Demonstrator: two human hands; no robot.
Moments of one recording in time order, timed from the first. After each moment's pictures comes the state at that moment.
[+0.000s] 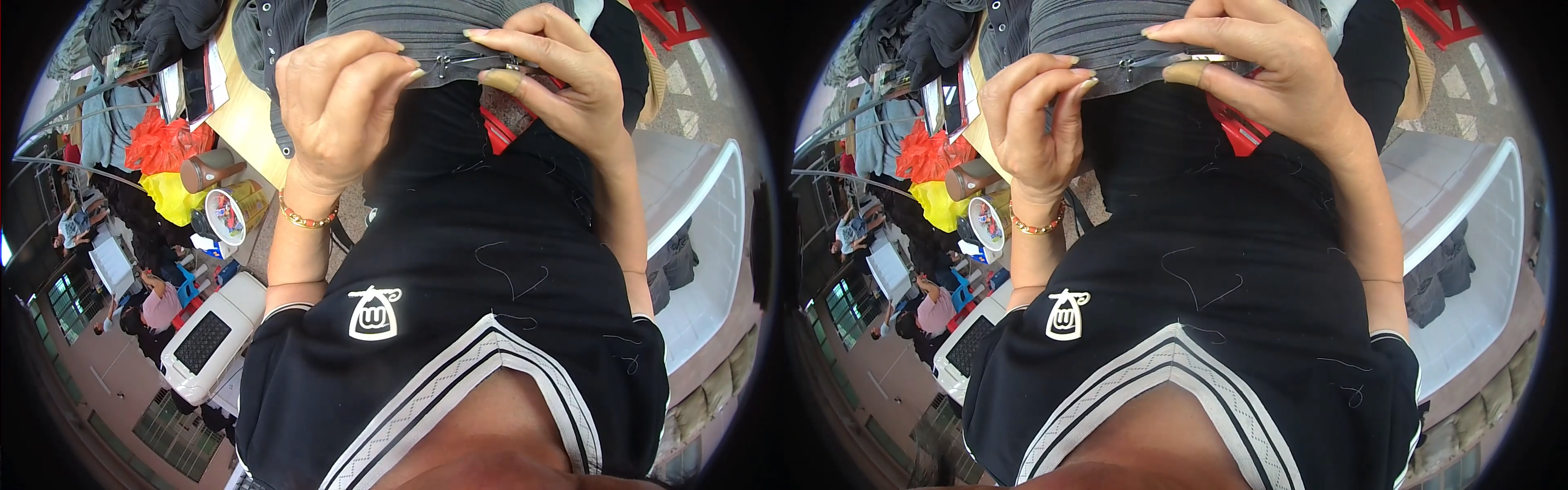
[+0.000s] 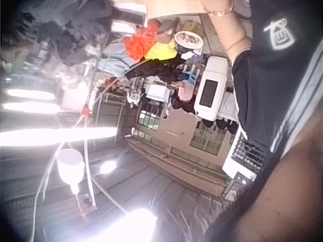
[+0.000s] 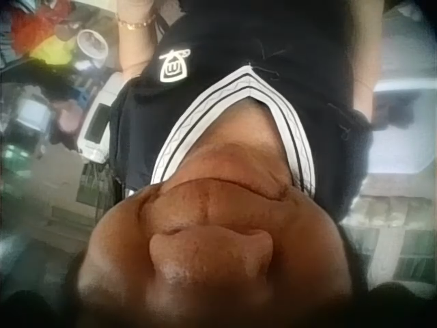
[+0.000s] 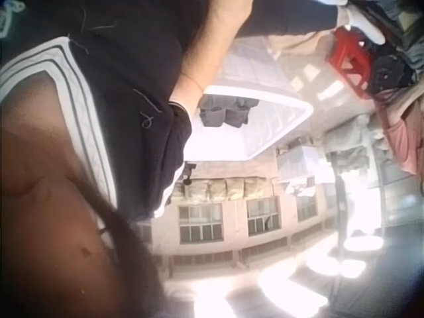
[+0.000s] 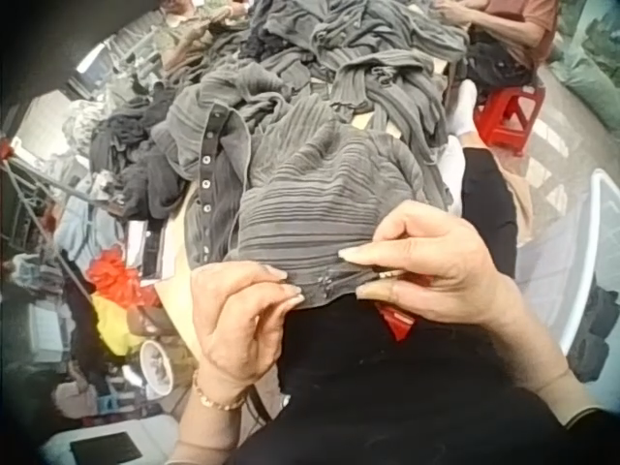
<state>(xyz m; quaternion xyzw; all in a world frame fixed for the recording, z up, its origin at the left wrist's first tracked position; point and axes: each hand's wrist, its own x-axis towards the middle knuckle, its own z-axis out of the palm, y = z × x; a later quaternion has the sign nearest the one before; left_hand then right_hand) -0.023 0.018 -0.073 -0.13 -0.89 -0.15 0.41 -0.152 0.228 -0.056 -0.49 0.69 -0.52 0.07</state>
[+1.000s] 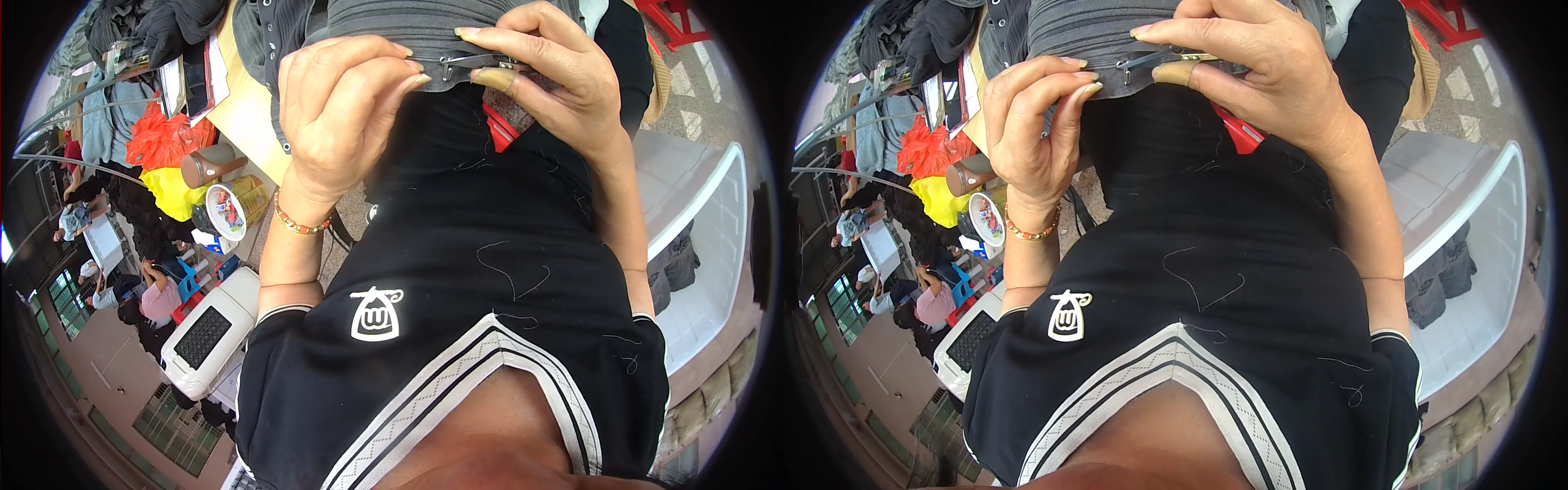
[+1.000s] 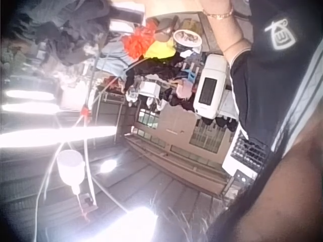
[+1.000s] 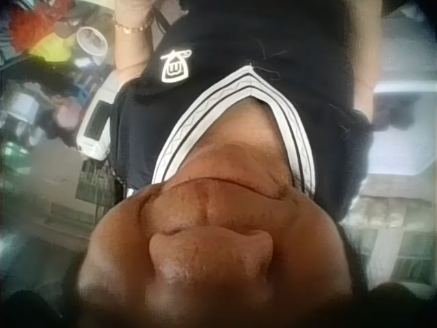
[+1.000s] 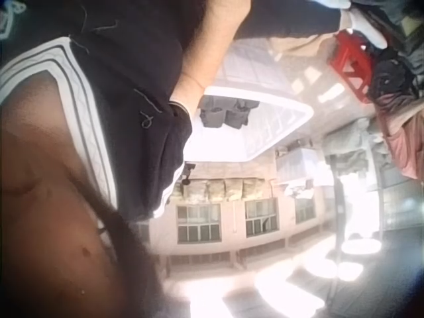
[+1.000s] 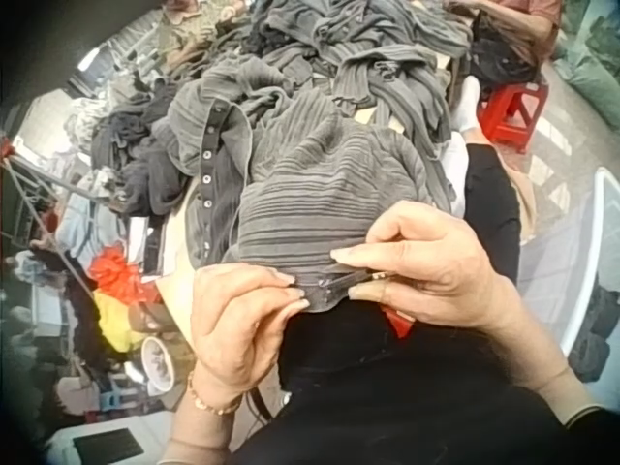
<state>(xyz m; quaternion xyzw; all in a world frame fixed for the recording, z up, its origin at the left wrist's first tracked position) -0.019 0.020 -0.065 -0.15 -0.90 -0.17 0.37 -0.159 0.222 -0.073 -0.58 0.66 -0.48 -0.04</state>
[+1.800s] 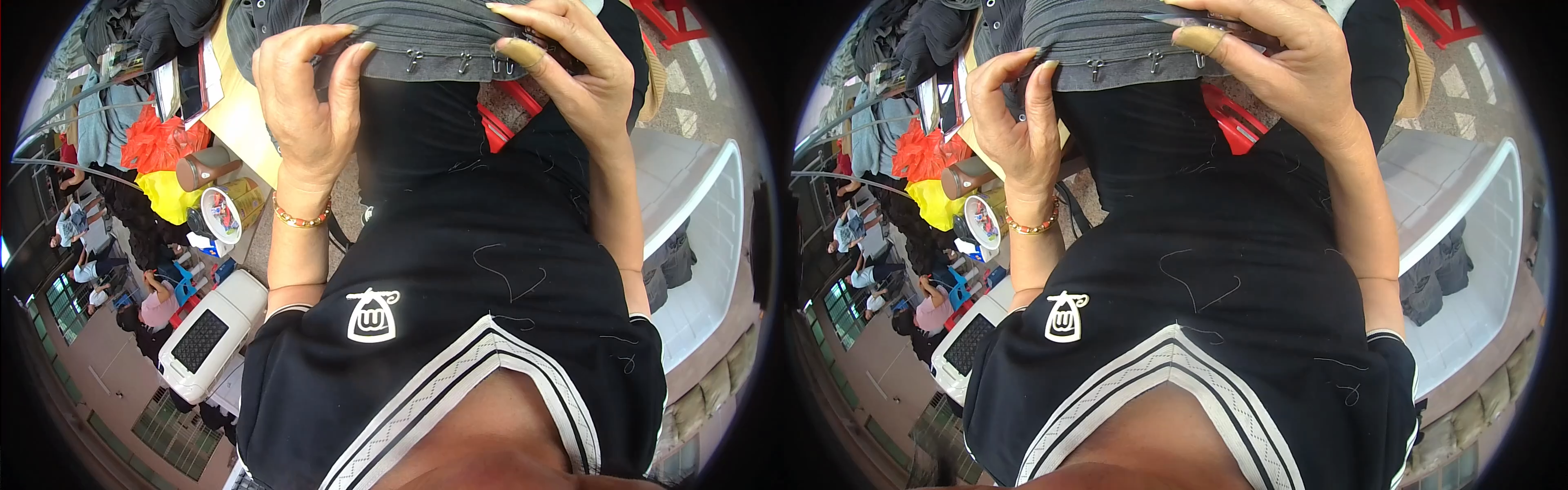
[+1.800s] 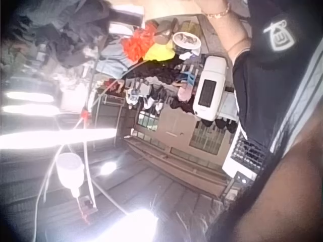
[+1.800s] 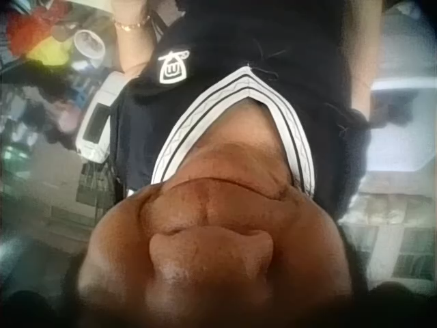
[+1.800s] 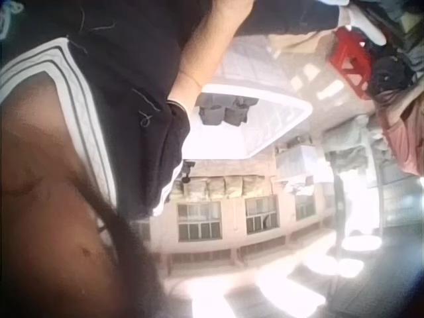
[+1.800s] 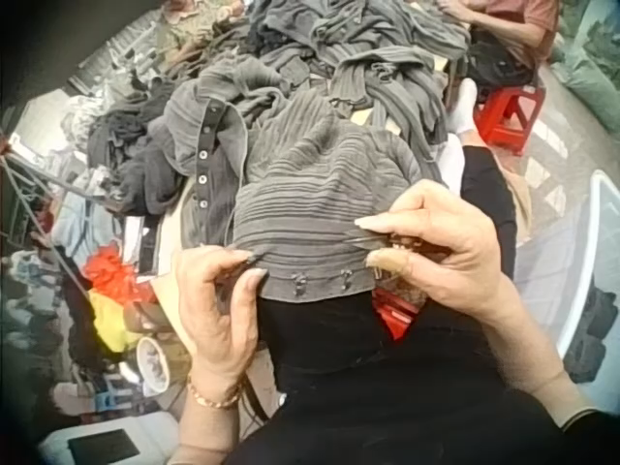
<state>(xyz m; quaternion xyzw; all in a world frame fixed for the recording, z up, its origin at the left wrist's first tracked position) -0.017 0.009 -0.080 0.00 -0.90 -0.20 0.38 -0.155 0.225 -0.069 -0.45 0.69 -0.57 -0.01</state>
